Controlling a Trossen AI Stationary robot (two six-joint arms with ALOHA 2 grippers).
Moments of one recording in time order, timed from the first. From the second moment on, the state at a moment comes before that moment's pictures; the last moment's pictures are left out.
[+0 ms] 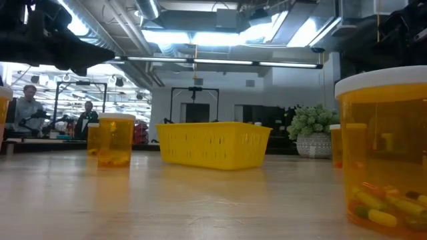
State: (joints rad) left arm -0.06 0.01 0.01 0.05 -0.29 0.05; right arm 0.10 0.01 0.01 0.04 0.09 0.12
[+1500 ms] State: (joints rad) left arm -0.06 0.09 0.10 -0.14 -0.58 -0.07; right arm 0.10 0.01 0.01 0.15 0.32 -0.10
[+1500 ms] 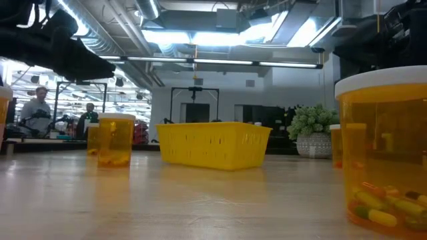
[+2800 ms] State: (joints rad) left arm -0.12 0.70 0.45 -0.74 -0.40 -0.75; right arm 0.10 0.01 0.01 0.14 0.32 -0.14
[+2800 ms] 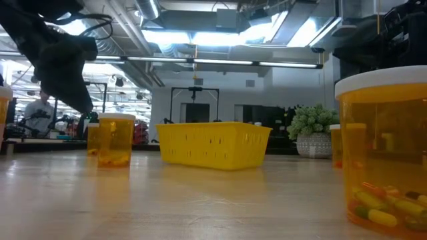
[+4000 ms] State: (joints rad) left arm -0.38 1.22 0.45 -0.81 -0.83 -1.38; right arm 0.10 0.01 0.01 0.08 0.32 -0.14
